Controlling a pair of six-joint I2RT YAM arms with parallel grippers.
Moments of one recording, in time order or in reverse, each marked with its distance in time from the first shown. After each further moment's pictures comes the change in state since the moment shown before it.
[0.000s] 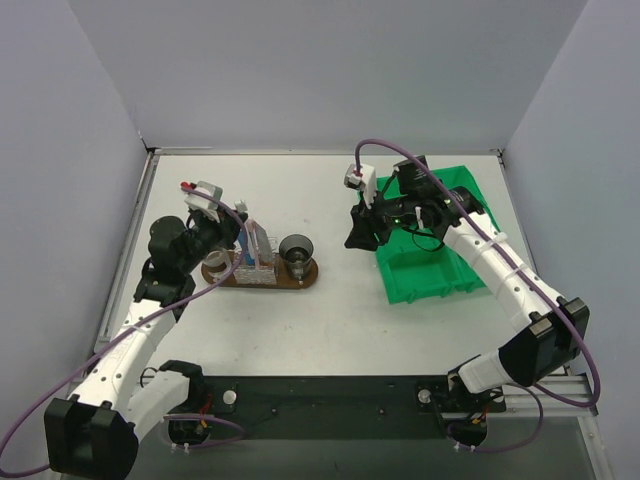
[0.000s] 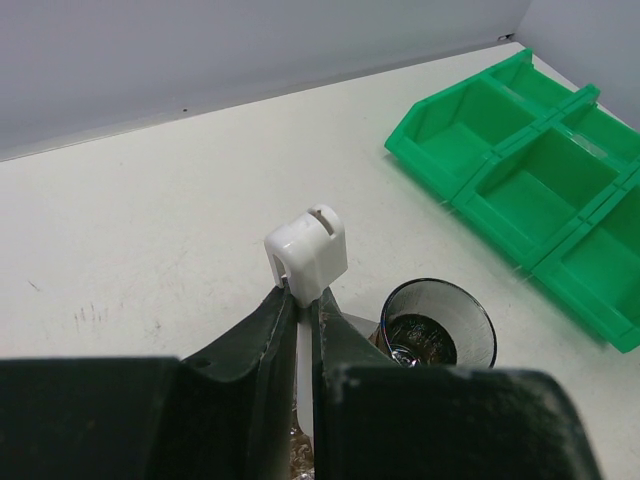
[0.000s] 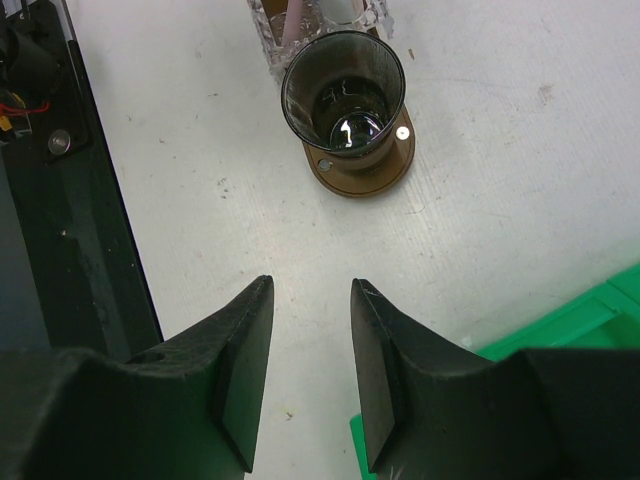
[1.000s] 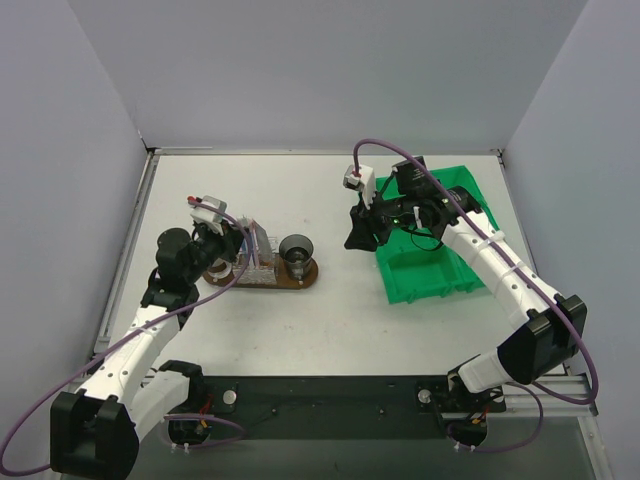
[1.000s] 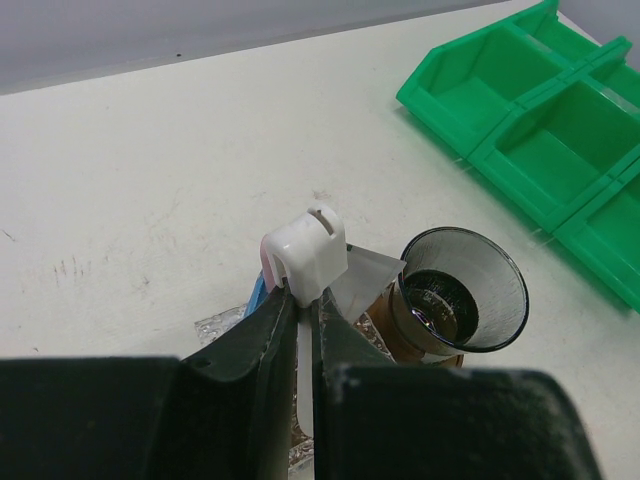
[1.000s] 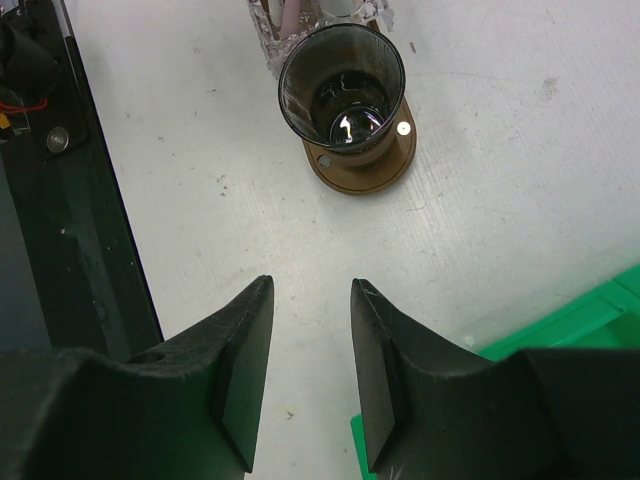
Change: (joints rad) left arm 0.008 0.001 -0.133 0.065 0.001 0.006; right arm -0.001 0.015 -0.004 0.000 0.000 0.000
